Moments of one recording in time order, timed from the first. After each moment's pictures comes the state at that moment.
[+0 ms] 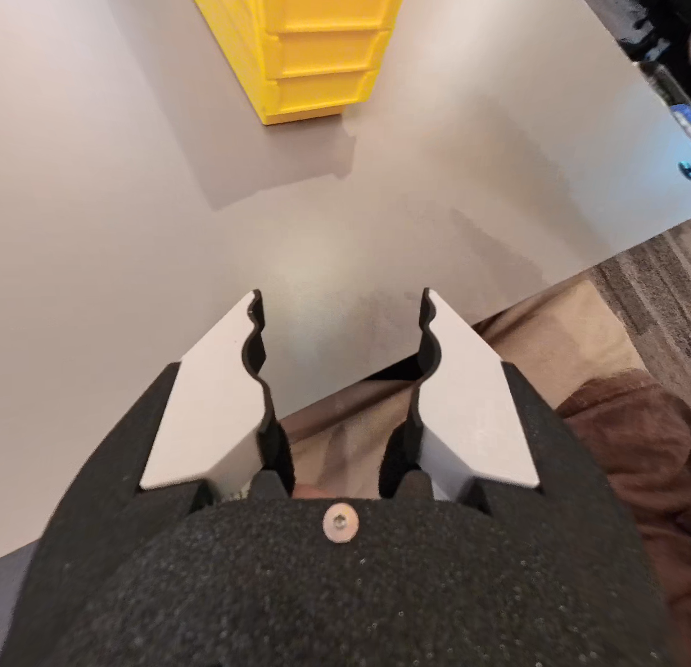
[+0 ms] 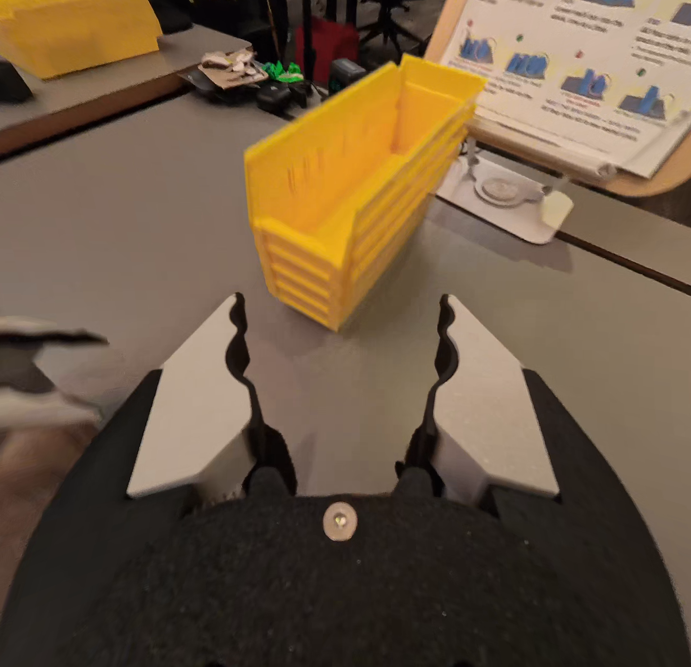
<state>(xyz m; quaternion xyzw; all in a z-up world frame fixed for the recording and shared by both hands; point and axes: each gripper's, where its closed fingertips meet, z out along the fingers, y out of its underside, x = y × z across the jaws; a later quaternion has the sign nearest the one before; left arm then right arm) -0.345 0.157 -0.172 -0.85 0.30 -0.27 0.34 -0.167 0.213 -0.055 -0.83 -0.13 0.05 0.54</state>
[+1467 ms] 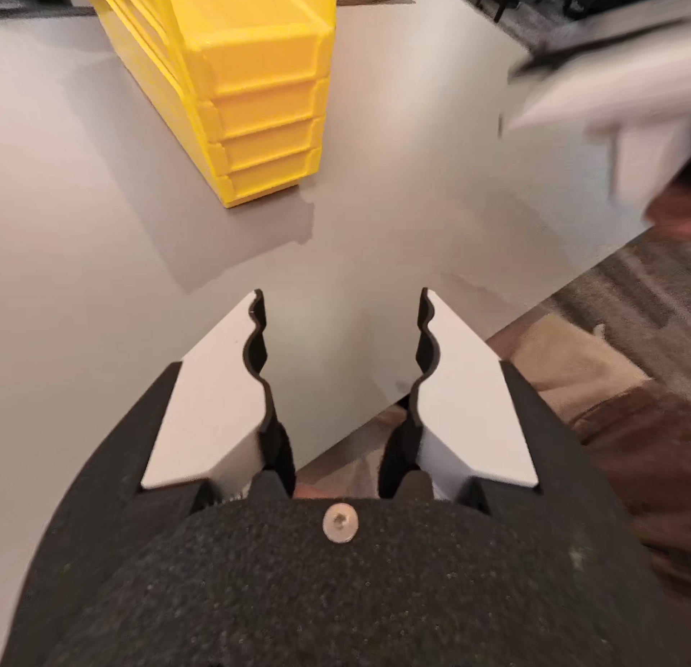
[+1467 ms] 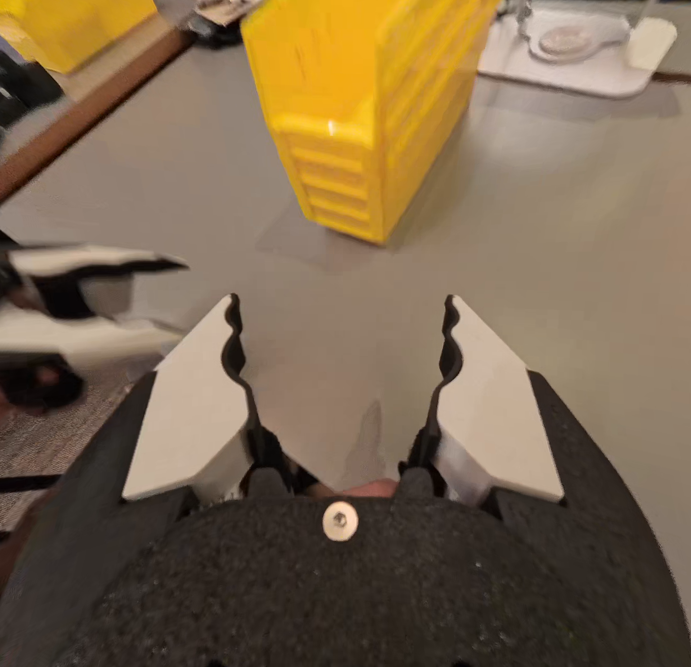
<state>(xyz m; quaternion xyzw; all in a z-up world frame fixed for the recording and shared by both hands) -0.305 0.161 -0.147 -0.80 0.35 -0.28 0.40 -0.180 0.160 -0.102 -0.87 -0.05 0.13 0.47</state>
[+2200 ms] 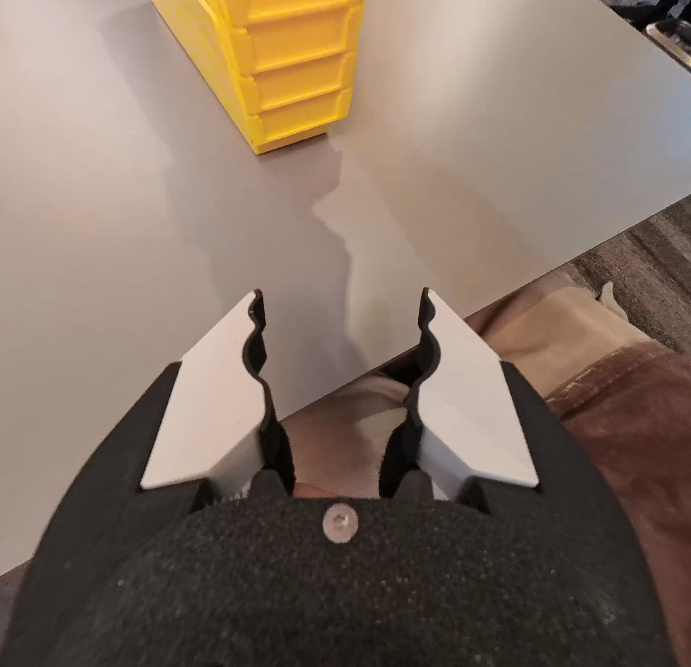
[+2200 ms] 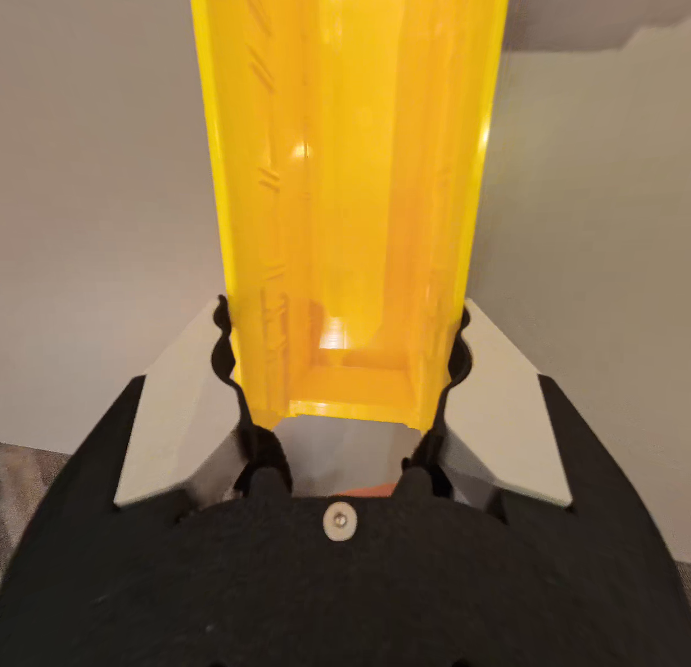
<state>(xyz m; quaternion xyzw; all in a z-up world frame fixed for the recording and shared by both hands) -0.343 0.146 -0.159 -0.82 0.34 -0.24 0.39 -0.205 0.377 -0.089 -0.97 0.15 0.05 0.16</state>
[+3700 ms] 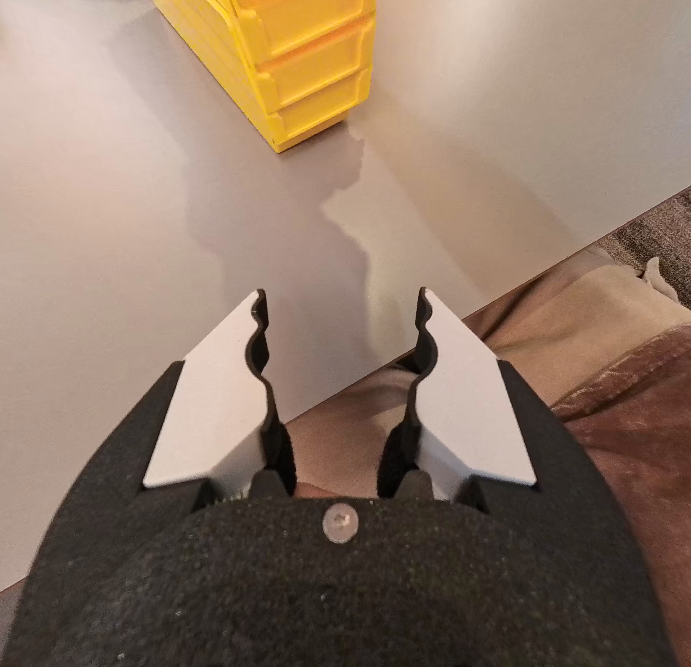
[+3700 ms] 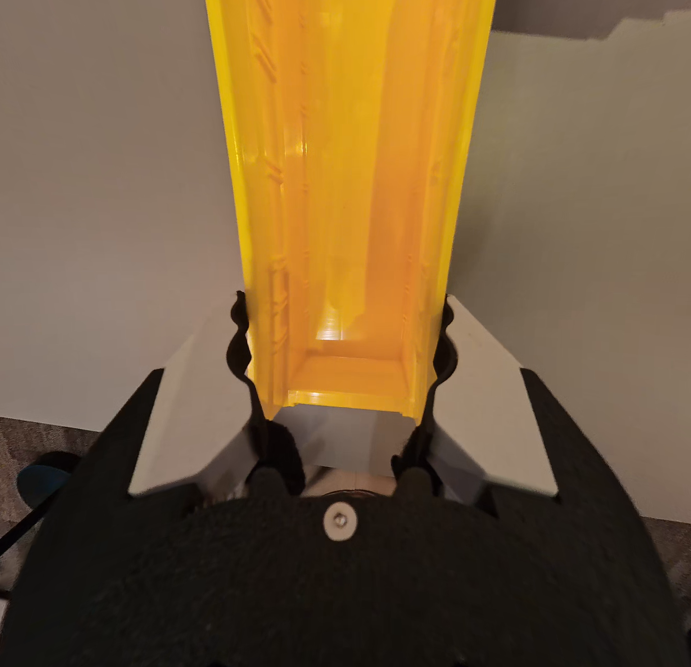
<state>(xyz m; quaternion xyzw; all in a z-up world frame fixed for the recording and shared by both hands) -0.340 0.146 -0.167 -0.82 0.37 -0.19 0.39 -0.201 0.363 -0.077 -0.98 0.12 0.03 0.12</state>
